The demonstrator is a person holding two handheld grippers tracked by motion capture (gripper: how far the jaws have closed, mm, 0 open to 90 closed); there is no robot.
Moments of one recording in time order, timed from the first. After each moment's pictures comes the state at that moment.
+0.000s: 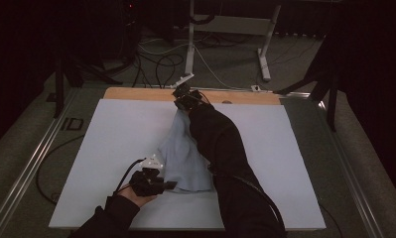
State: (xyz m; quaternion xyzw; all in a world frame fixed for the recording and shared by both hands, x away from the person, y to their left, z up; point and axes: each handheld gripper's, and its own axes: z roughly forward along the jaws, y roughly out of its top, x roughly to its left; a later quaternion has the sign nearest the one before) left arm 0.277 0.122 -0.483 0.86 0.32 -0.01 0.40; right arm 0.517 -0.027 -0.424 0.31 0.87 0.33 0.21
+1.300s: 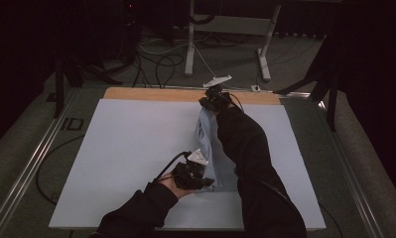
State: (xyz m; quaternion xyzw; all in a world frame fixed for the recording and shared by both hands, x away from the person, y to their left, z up) left arm 0.294 0.016 -0.466 0.90 0.24 -0.02 0.38; right arm 0.509 -0.121 -0.424 0.33 0.84 0.38 0.21
